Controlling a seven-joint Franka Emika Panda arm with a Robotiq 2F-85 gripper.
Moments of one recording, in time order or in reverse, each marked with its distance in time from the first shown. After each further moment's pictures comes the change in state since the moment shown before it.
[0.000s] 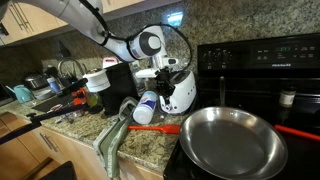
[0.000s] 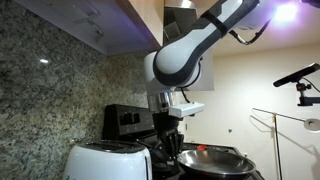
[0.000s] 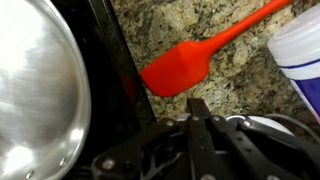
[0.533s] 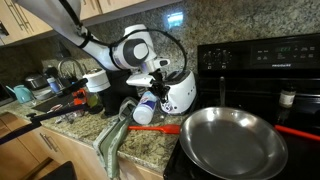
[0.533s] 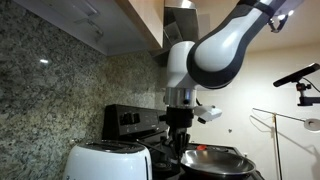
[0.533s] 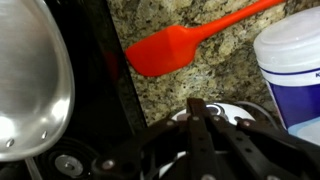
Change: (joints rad) arm -0.025 -0.209 0.018 -0.382 -0.003 0.447 -0.110
